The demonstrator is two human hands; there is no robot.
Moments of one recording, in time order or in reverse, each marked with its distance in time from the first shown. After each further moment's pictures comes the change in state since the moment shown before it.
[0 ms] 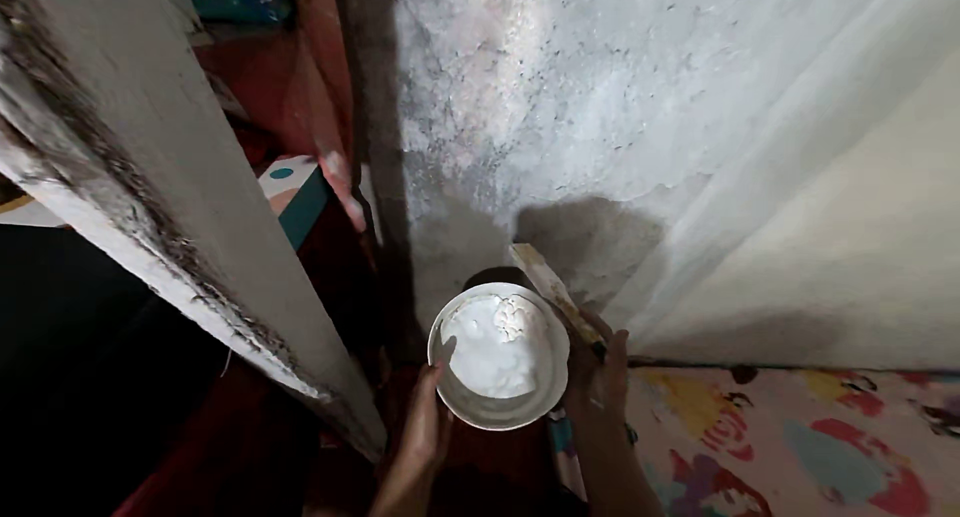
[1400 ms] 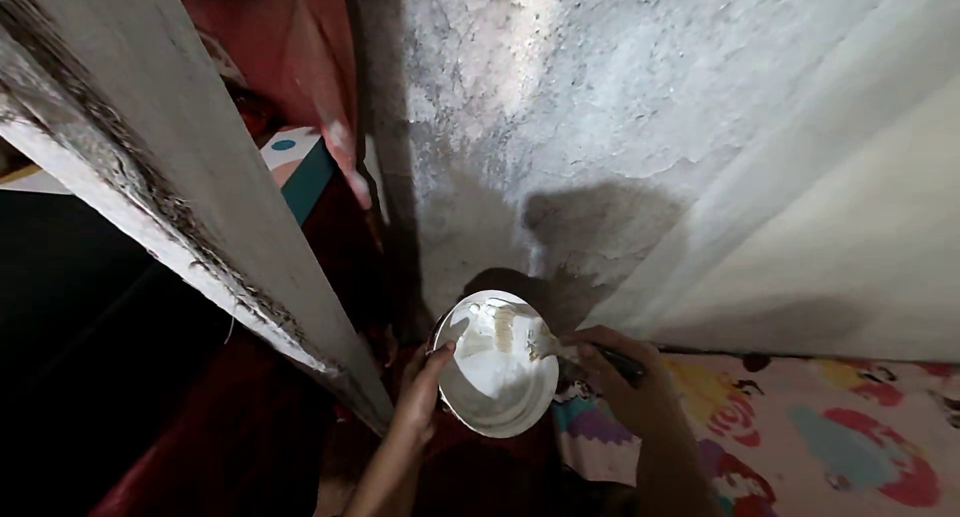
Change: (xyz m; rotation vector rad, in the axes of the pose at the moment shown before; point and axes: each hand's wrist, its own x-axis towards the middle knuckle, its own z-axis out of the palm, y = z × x) left_hand -0.003 0.020 -0.010 0.258 0.074 -0.079; right_hand -0.012 -0.049 -0.026 -0.829 -0.565 -0.305
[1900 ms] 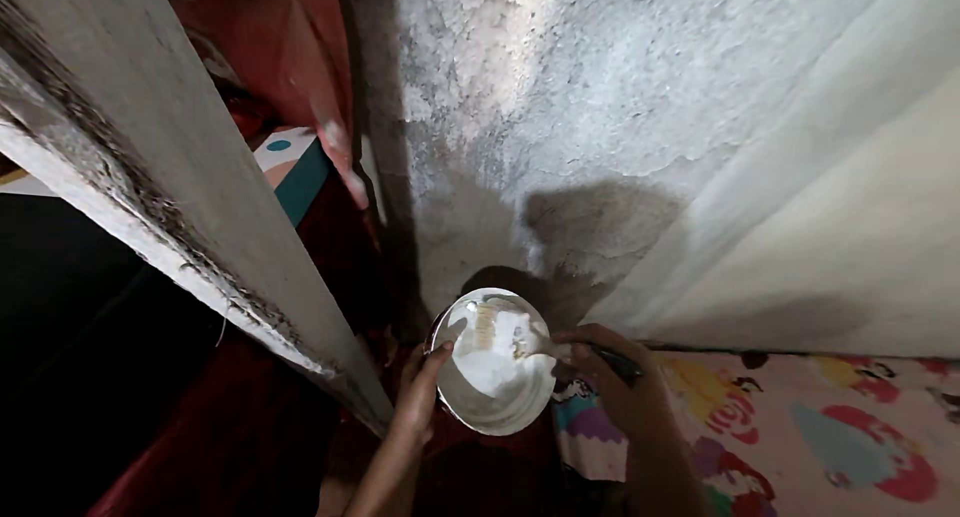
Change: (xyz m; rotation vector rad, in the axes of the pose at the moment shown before) left_hand 0.000 -0.003 0.001 -0.002 0.006 0.026; right_hand 0.000 -0.006 0.009 0.145 -0.008 0.066
